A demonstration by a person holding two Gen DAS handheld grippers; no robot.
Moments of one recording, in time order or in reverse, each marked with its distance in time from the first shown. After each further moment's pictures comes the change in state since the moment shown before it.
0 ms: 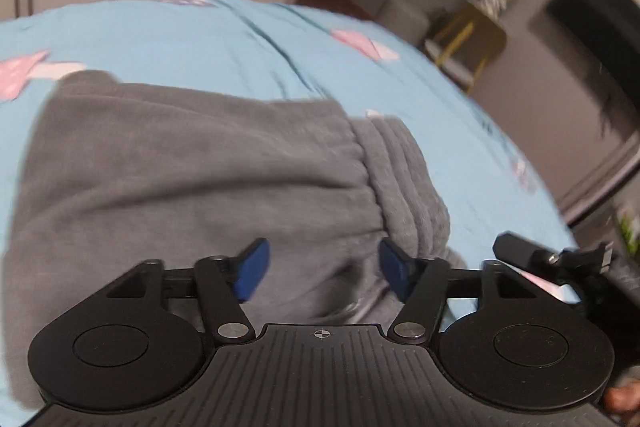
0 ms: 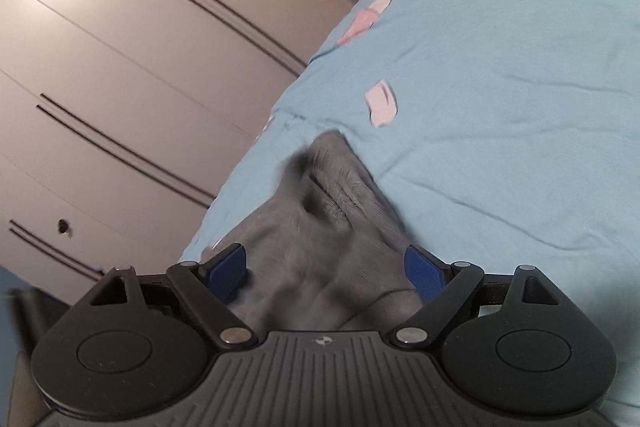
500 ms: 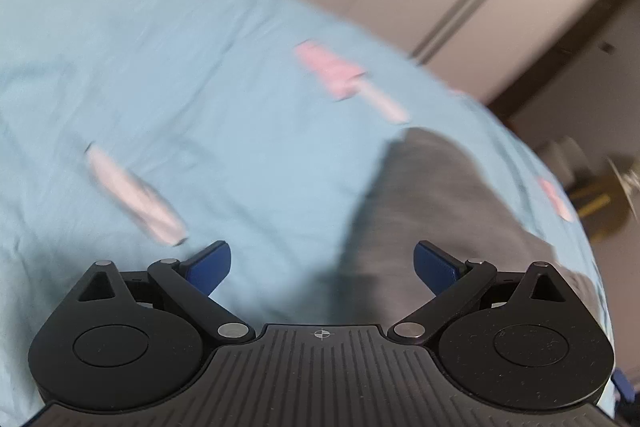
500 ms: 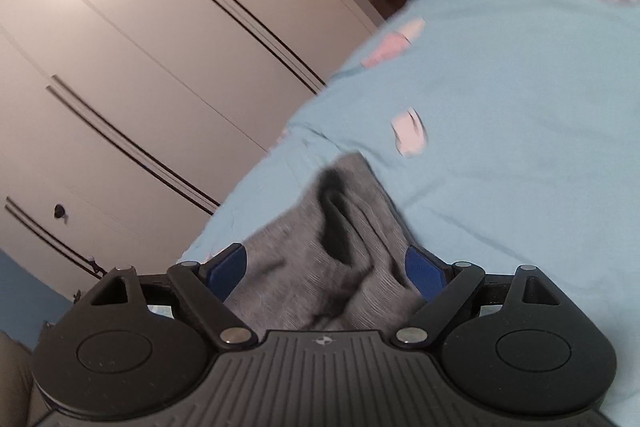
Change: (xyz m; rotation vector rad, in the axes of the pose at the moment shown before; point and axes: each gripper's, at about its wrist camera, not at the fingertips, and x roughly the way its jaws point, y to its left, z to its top) left arm -0.072 0.195 -0.034 -0.512 -0.188 0.320; right arm -0.001 0.042 0.007 -0.126 -0.079 0.016
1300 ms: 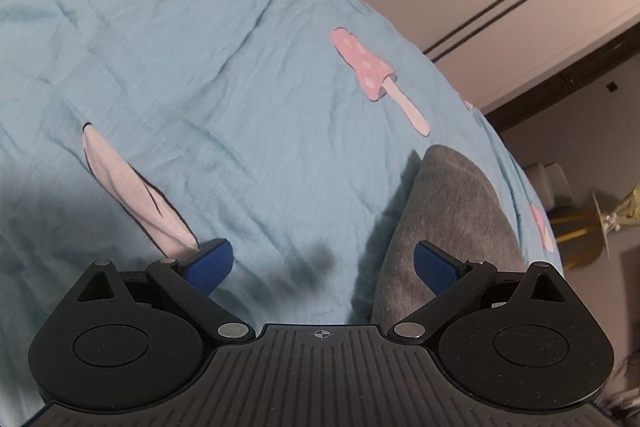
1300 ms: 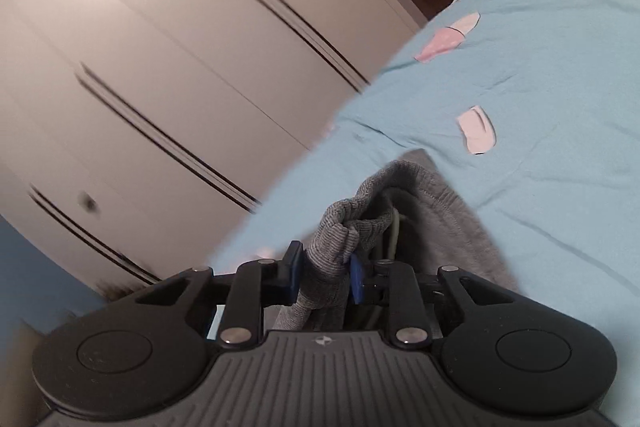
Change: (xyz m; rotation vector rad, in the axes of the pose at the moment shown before) left arm 0.018 0.035 0.020 -0.133 0.057 -0.097; right arm 0.022 0.016 -0.004 0.009 0.029 0.048
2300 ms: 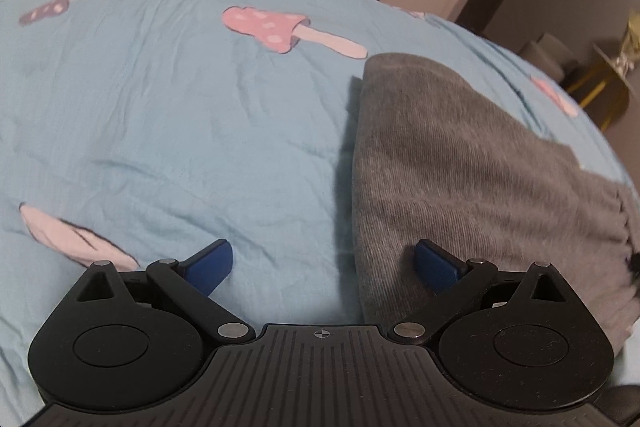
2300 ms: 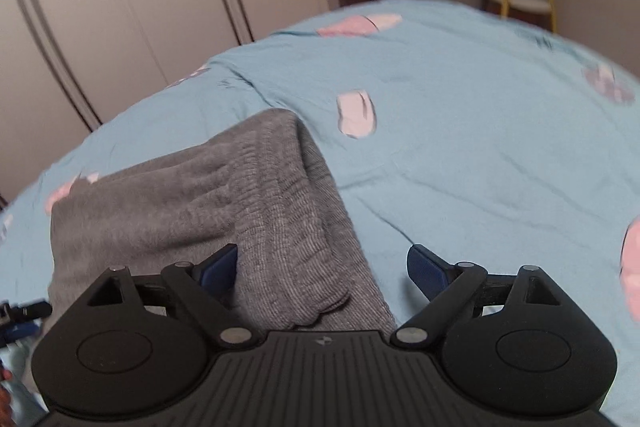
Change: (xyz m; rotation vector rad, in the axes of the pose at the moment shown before) left arm 0.025 -0.060 -0.042 0.498 0.046 0.119; right arm 0.056 0.011 -0.017 -0.370 0.070 -0.513
